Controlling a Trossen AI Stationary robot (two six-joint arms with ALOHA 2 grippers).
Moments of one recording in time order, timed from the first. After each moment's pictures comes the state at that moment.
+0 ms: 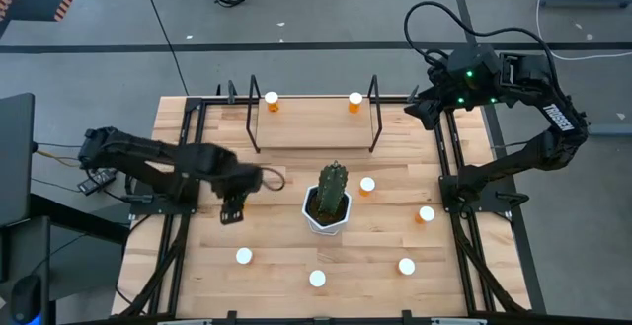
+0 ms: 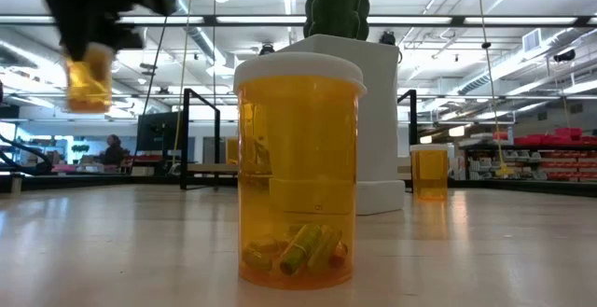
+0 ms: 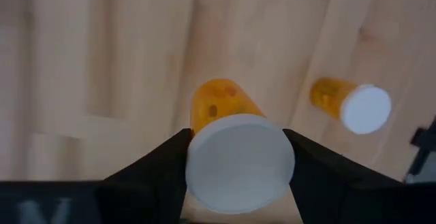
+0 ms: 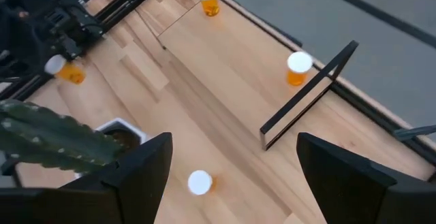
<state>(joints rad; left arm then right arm) -0.13 1.32 1.13 -1.25 0.07 -0.31 -0.30 1.22 1.91 -1.48 0.12 0.46</state>
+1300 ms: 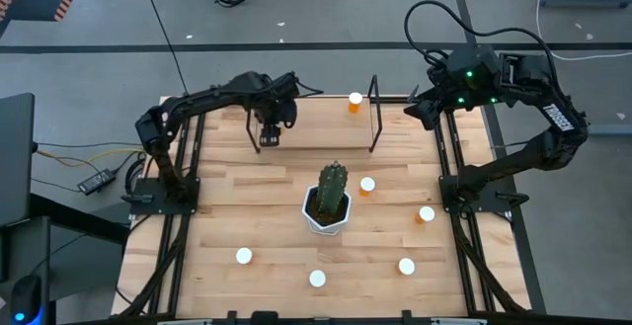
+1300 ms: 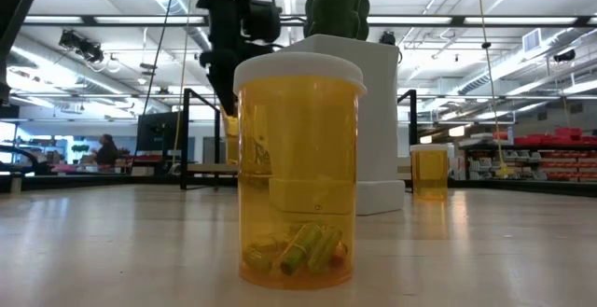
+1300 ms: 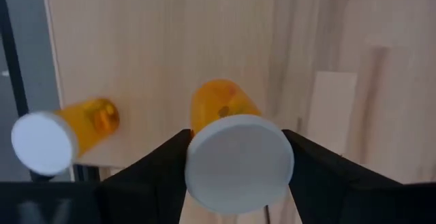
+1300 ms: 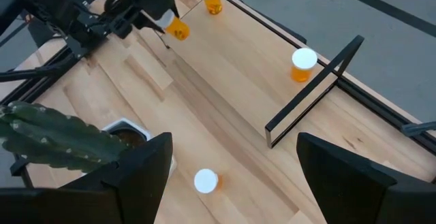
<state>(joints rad) 0.52 1.79 1.56 -1.12 -0.07 0.52 -0.30 1.22 1.91 -1.48 0.10 0.48</state>
